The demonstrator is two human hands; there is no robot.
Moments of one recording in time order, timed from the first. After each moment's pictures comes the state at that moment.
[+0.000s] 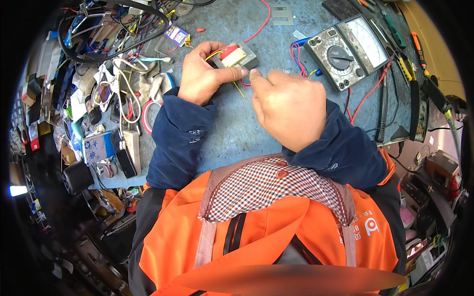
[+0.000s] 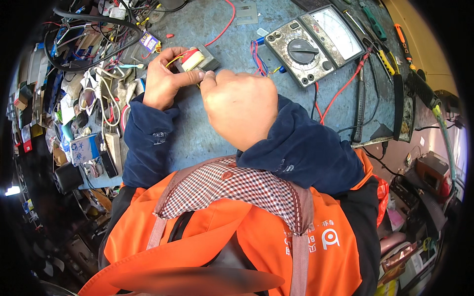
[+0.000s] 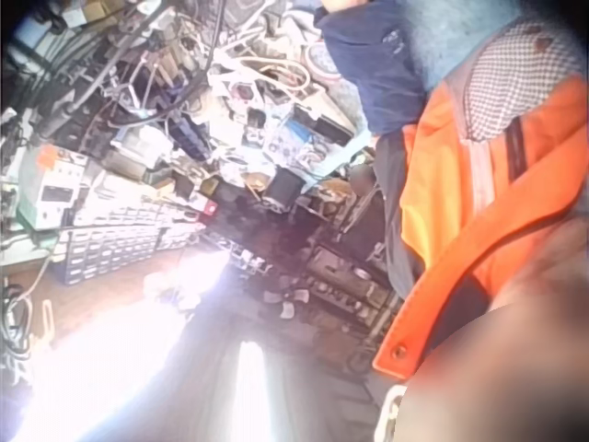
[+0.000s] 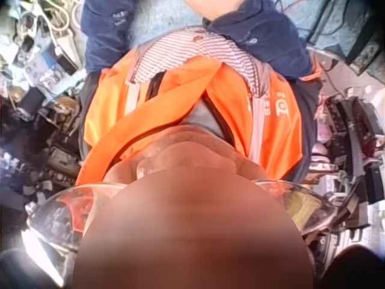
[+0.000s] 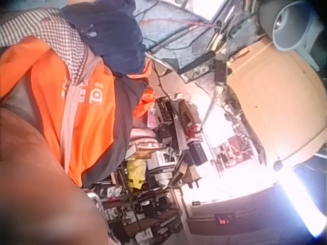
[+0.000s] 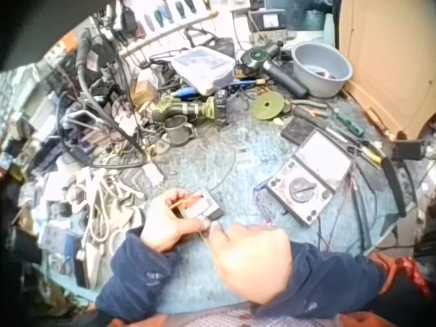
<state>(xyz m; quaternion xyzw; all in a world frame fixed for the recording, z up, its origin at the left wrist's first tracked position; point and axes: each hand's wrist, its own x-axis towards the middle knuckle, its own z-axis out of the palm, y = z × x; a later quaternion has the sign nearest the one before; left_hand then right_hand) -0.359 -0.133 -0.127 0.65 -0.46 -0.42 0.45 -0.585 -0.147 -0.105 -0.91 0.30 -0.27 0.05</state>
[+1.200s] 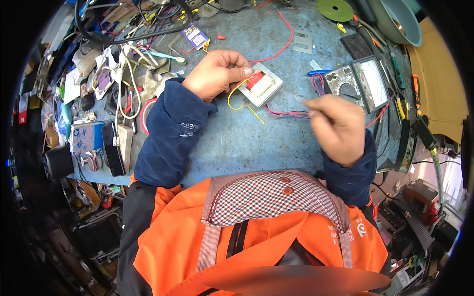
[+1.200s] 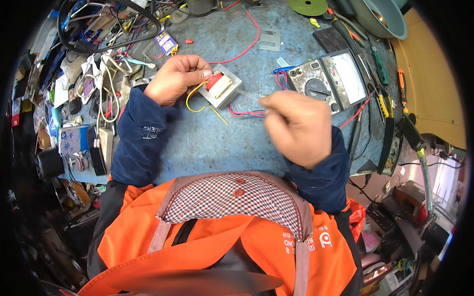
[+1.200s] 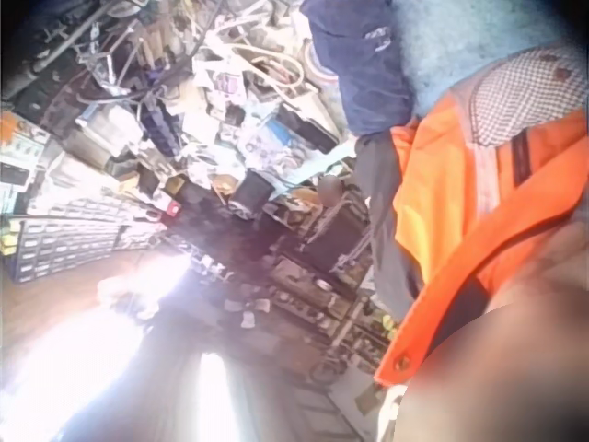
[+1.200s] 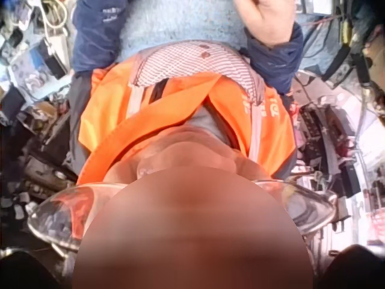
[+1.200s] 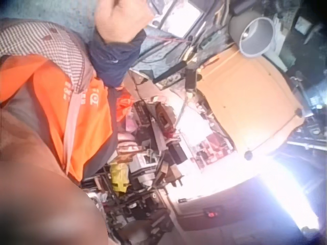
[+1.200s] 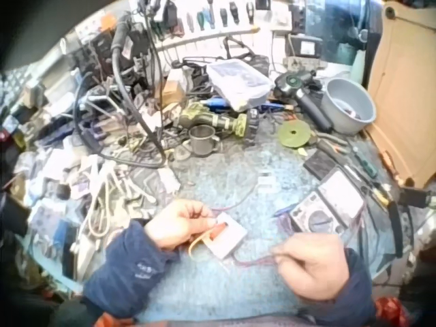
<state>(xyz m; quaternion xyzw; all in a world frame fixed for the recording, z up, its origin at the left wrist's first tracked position) -0.324 -0.148 -0.128 0.58 -0.43 -0.58 0.37 -0.635 -0.194 -0.096 -0.85 0.28 -0.31 0.32</state>
